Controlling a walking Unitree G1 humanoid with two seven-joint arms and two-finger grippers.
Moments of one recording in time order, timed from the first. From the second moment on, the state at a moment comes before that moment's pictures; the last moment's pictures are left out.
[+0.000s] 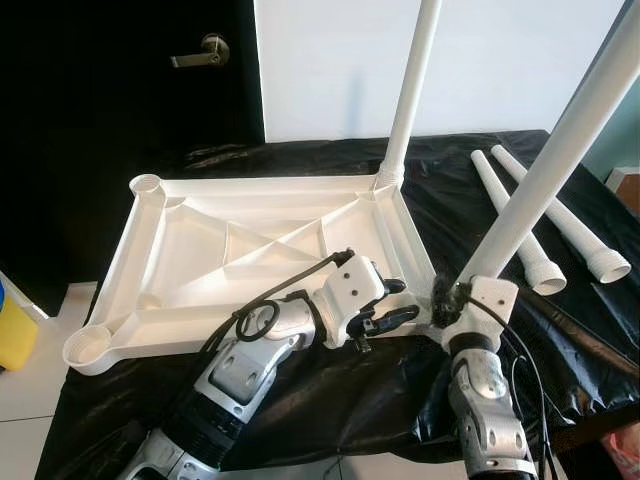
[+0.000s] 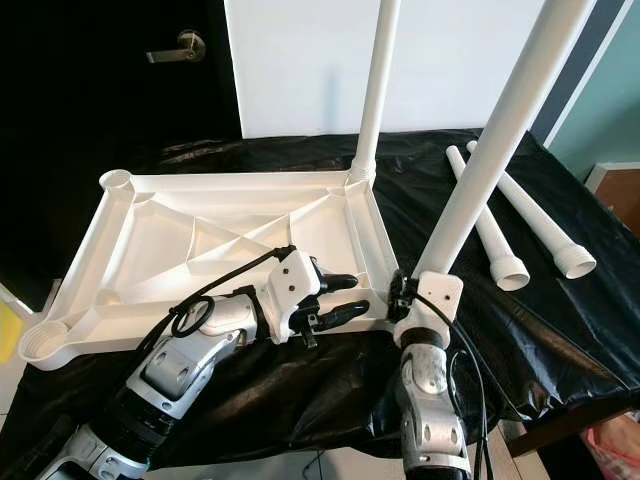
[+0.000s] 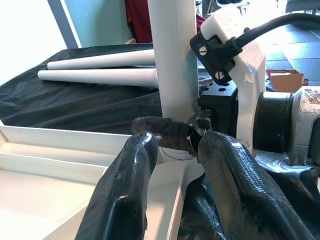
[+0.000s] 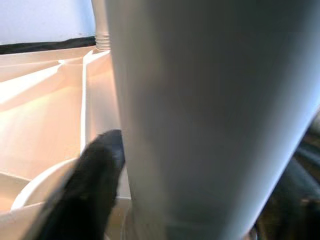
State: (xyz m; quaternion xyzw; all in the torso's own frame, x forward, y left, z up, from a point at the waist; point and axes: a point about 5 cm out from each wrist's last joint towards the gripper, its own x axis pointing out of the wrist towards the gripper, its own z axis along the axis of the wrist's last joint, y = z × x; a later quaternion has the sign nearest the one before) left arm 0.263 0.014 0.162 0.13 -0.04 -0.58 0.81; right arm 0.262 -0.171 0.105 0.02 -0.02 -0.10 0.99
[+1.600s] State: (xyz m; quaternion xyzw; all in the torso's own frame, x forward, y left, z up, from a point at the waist) left arm 0.264 0.012 0.163 0.12 -0.04 -0.58 0.81; right arm 0.282 -0.214 0.109 -0.06 -0.01 0.25 0.97
